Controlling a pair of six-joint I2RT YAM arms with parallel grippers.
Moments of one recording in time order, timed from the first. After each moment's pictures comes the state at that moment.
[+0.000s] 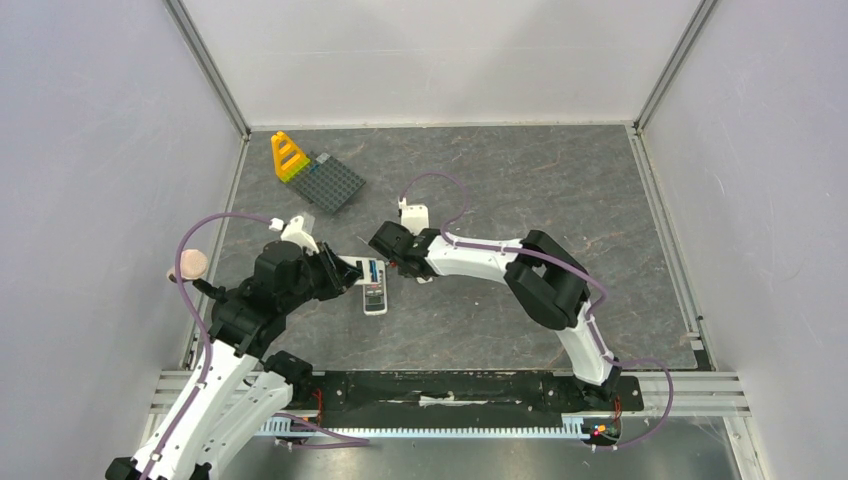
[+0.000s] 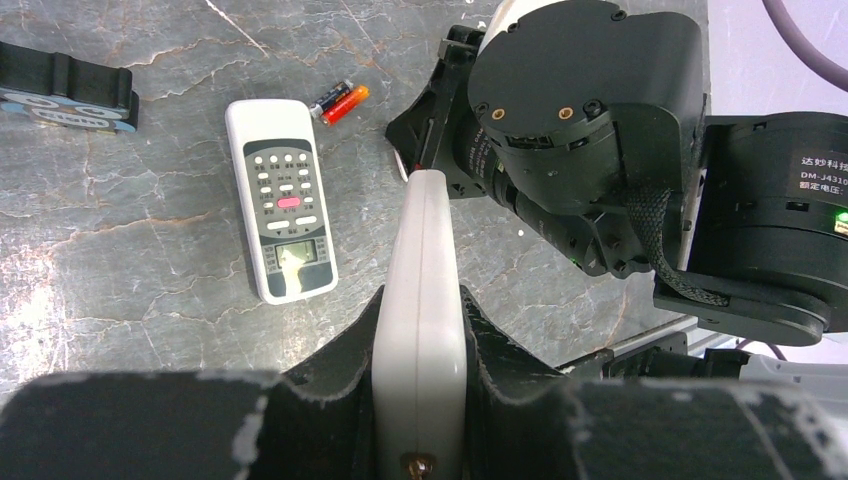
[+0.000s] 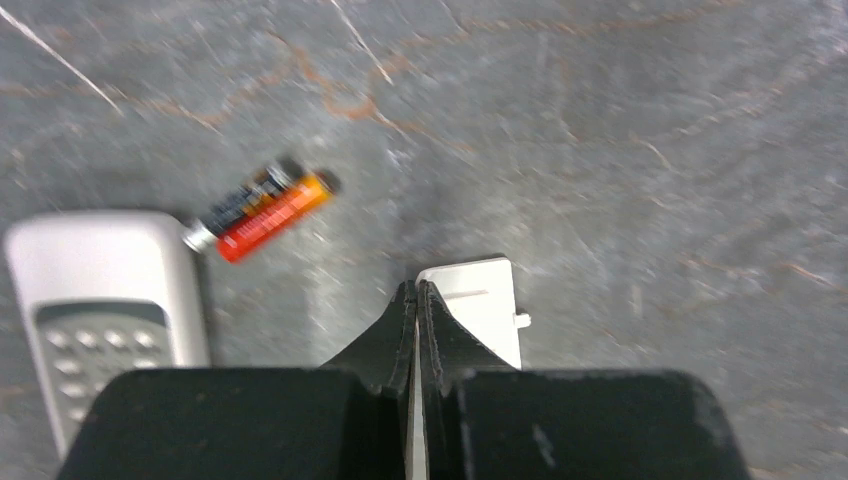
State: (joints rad) left arm -0.43 0.59 0.71 -0.66 0.09 -0.68; right arm 1.01 2.12 1.54 -0.55 0.52 0.85
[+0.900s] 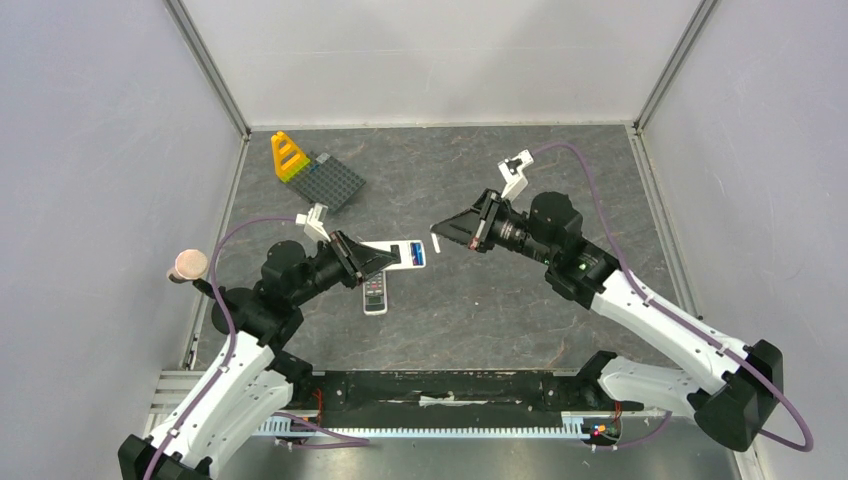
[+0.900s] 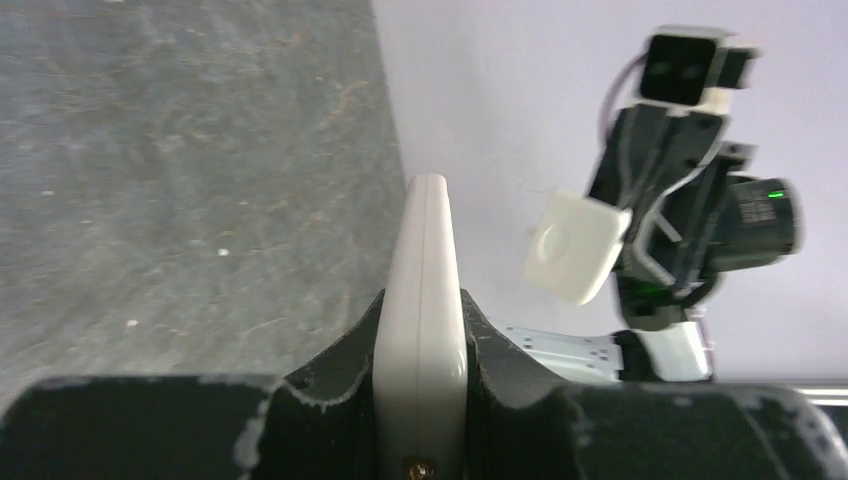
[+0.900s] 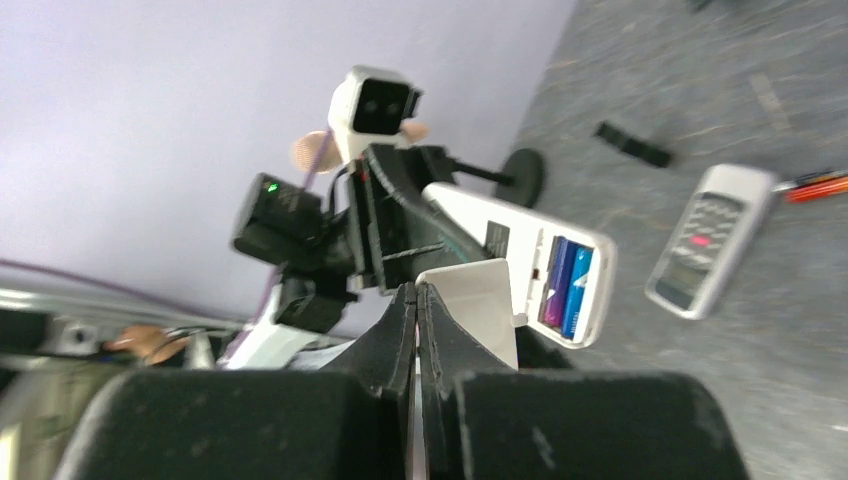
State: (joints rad) left arm -0.43 0.64 0.51 -0.02 0.45 -1.12; right arm 0.74 1.07 0.89 0.12 -0.32 1.05
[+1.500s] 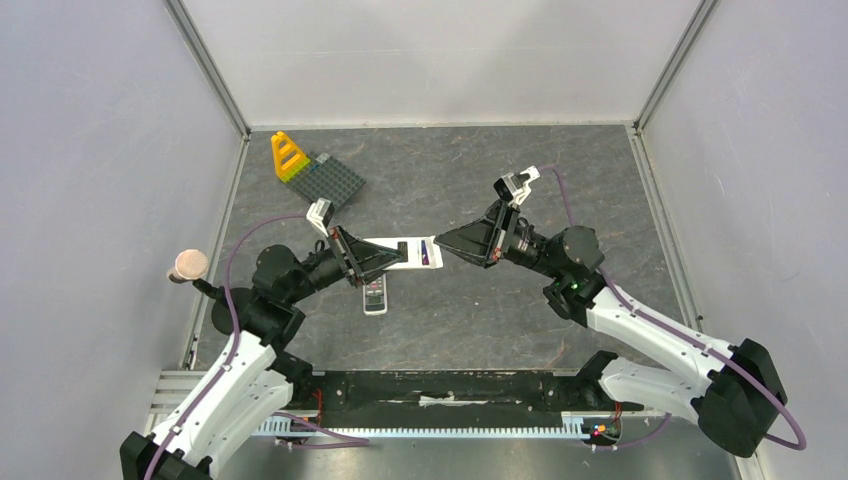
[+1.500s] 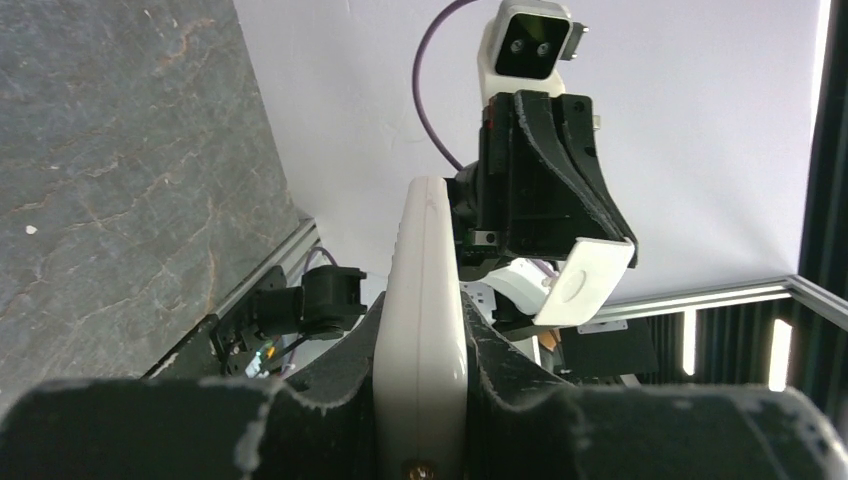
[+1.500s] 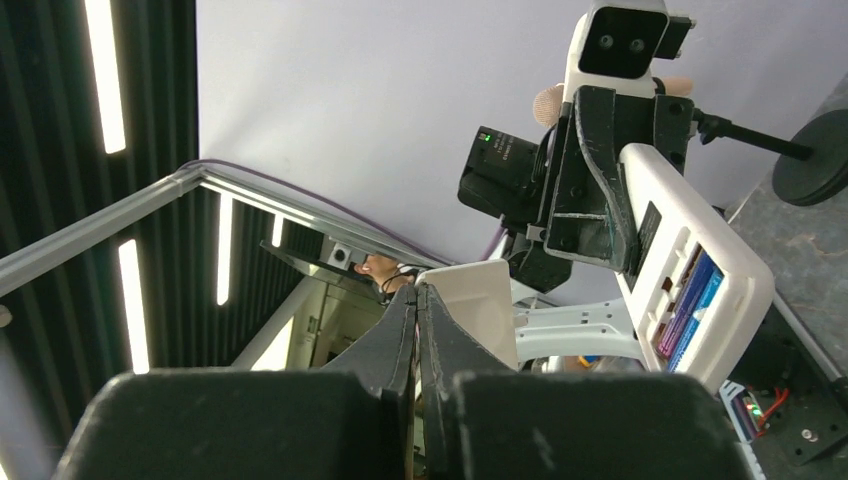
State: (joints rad) left arm -0.43 0.65 0.49 0.24 0.63 -1.39; right arm 0.74 1.04 0.67 0.77 -0.51 1.56
